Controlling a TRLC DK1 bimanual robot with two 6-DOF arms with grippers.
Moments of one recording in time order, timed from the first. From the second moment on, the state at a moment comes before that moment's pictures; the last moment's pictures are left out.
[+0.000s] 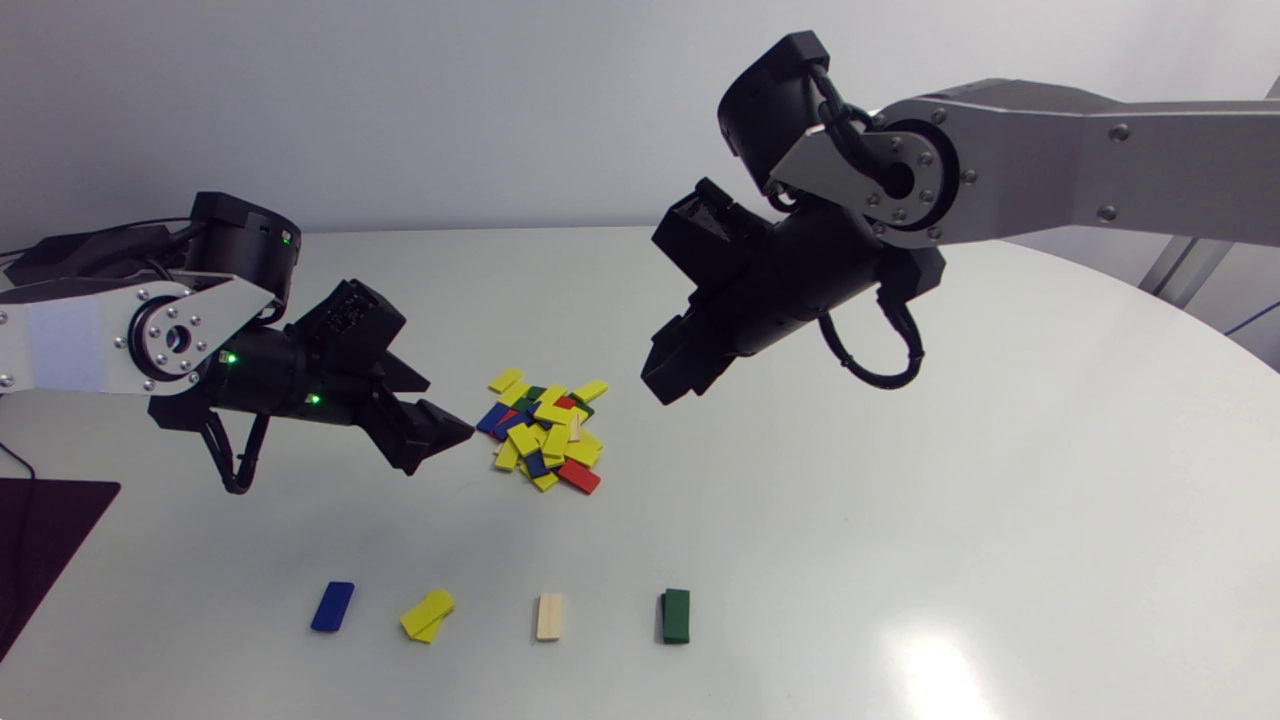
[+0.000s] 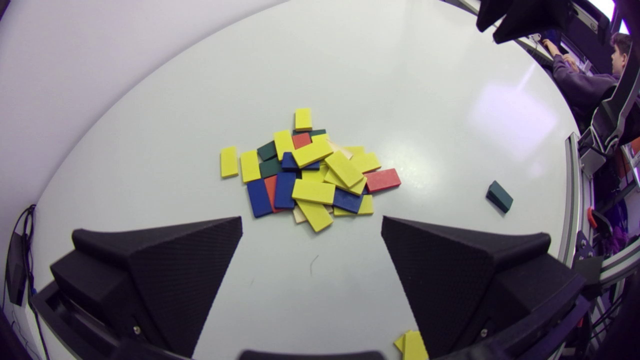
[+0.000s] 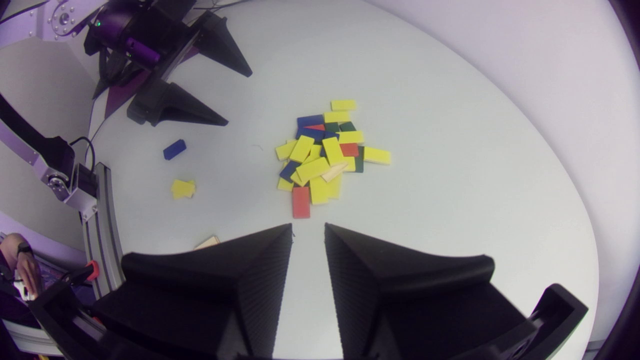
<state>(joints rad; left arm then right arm) -0.12 1.48 0.89 -0.34 0.39 0.59 0.57 1.64 1.37 -0.61 -0.30 -0.29</state>
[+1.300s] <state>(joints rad) -0.19 1.38 0.88 -0.75 0.26 0.49 0.57 1.64 1.37 -0.60 -0.30 -0.29</state>
